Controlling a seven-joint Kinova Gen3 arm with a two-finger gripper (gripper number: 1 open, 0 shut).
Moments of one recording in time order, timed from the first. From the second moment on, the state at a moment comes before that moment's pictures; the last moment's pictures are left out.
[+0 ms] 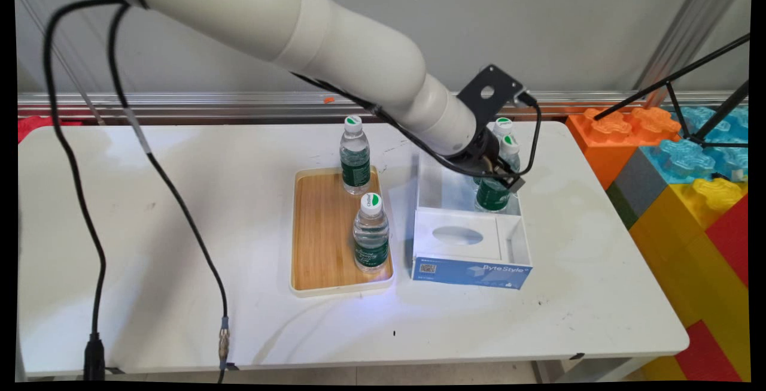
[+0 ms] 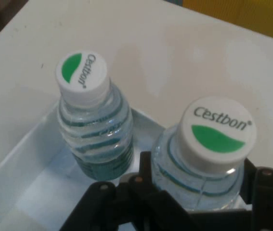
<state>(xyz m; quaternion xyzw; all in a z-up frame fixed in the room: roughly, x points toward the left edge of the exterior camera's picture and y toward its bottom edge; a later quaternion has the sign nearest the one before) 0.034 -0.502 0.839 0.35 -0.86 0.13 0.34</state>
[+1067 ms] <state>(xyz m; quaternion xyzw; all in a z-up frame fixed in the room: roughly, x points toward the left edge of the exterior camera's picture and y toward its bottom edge) 0.134 -0.457 1.010 0.35 -0.86 0.13 0.36</state>
